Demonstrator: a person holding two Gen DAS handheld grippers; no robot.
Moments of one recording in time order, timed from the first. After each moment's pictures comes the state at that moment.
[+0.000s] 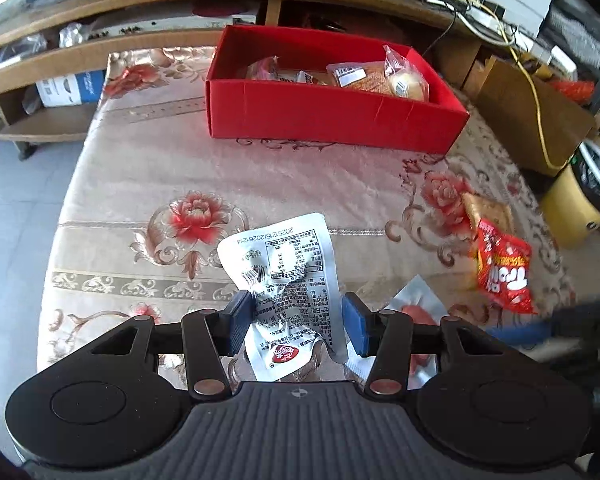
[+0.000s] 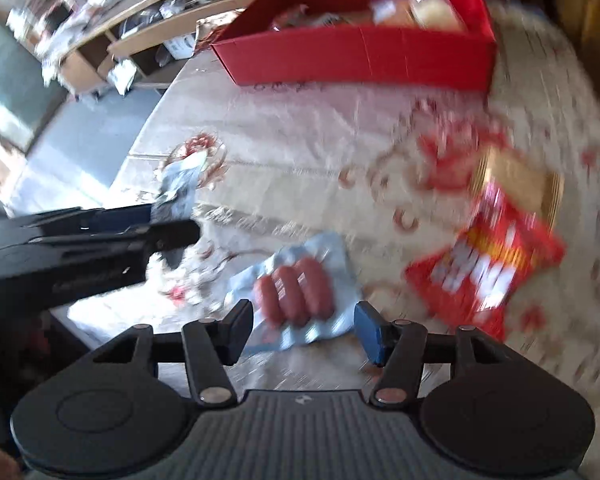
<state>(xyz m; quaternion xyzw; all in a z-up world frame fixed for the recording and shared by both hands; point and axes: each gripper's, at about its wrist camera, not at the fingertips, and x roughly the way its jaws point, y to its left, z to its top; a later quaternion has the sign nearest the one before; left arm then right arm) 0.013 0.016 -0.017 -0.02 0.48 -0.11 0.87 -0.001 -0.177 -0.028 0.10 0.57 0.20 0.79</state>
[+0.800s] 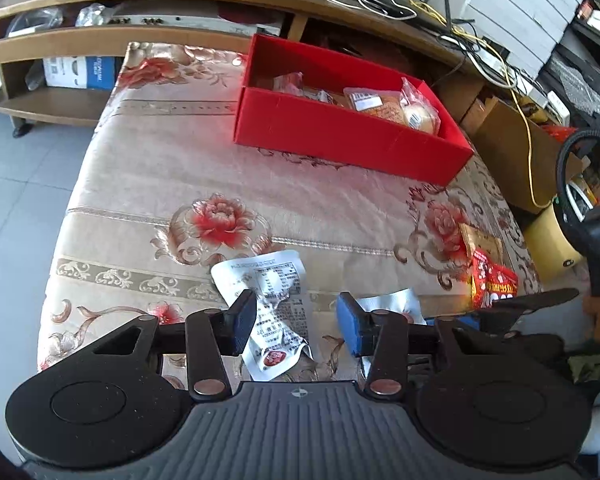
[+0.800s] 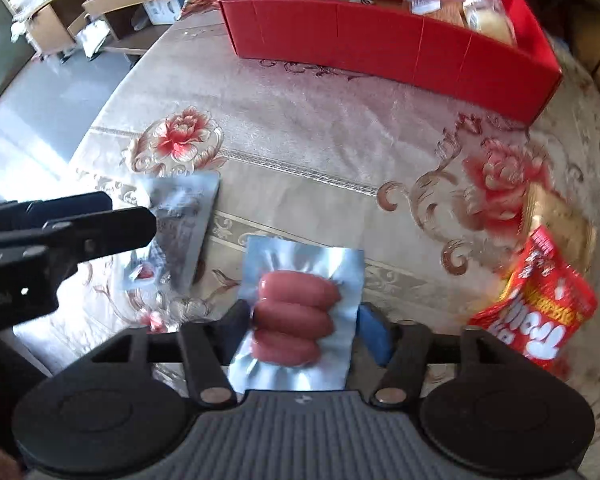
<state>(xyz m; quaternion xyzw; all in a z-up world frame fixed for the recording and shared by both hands) 0.010 0.051 -0.016 -0.08 0.47 -0.12 0.87 0.024 -0.103 -0.053 -0.01 0.57 0.15 0.80</state>
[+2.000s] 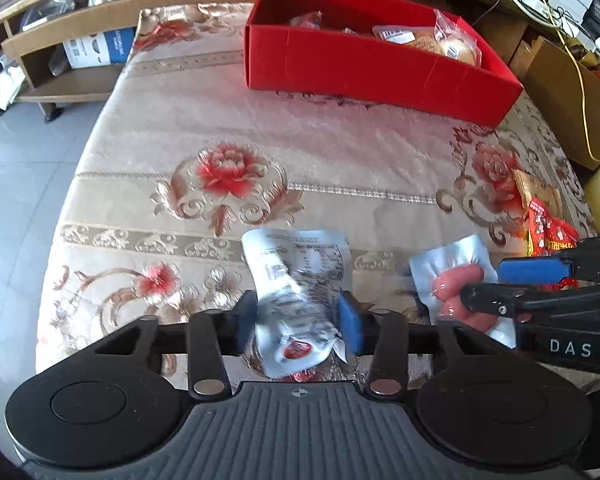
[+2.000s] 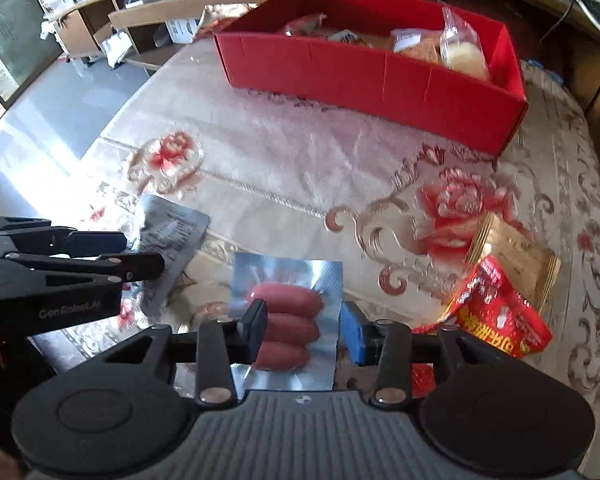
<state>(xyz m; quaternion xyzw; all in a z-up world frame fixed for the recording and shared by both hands) 0.017 0.014 -0.045 -0.01 0.53 -0.05 0.85 0.025 -0.149 -0.043 -0.03 0.53 0.19 0.83</state>
